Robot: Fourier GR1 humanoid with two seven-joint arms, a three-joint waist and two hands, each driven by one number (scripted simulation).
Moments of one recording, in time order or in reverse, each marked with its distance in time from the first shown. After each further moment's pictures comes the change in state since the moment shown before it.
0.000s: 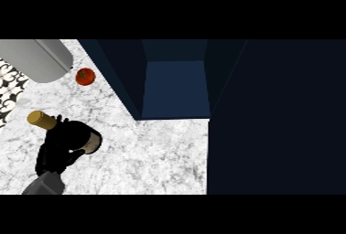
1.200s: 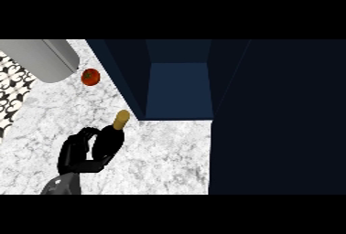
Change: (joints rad) left arm 0.071 -0.095 -0.222 -0.171 -0.221 0.181 -0.241; right arm 0.057 -0.004 0.008 0.006 0.003 0.004 -0.039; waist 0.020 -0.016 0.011
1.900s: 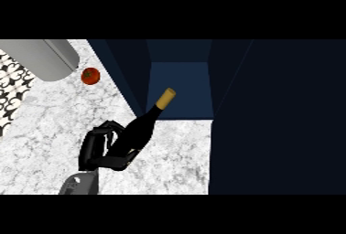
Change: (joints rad) left arm 0.125 -0.121 -0.198 -0.429 -0.144 0.307 0.269; right arm 0.030 -0.004 0.021 -0.003 0.008 0.009 -0.016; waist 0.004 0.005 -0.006
